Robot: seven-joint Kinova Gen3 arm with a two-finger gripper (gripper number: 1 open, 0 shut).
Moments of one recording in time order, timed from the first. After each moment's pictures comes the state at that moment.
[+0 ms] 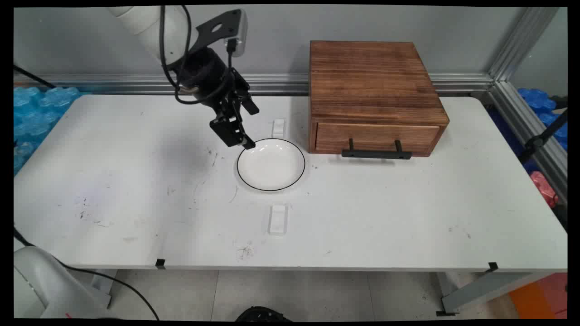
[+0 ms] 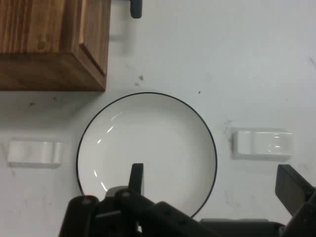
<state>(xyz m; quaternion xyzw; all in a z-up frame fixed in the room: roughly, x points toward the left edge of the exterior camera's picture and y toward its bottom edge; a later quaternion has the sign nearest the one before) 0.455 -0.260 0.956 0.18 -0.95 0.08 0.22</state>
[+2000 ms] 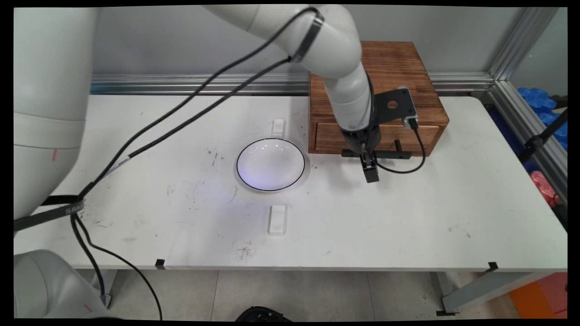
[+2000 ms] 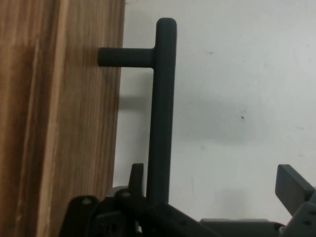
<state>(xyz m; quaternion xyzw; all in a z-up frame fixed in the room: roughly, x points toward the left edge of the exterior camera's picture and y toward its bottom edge) 0.183 -0.392 0.813 0.19 -0.96 0.12 0.18</state>
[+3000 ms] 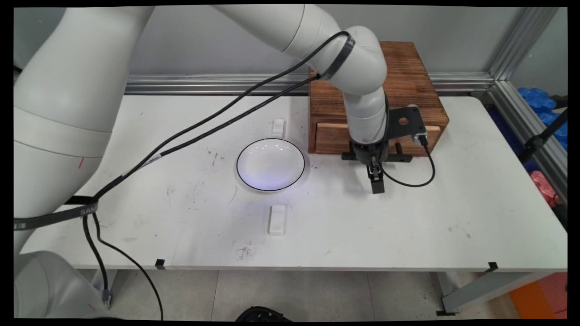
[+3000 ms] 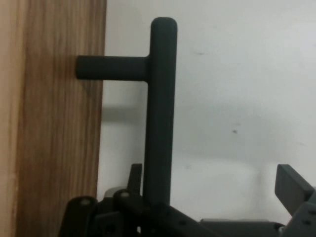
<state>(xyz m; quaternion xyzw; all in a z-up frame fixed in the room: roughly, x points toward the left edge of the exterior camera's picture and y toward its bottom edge) 0.151 -0.403 0.783 0.19 -0.97 0.10 0.15</state>
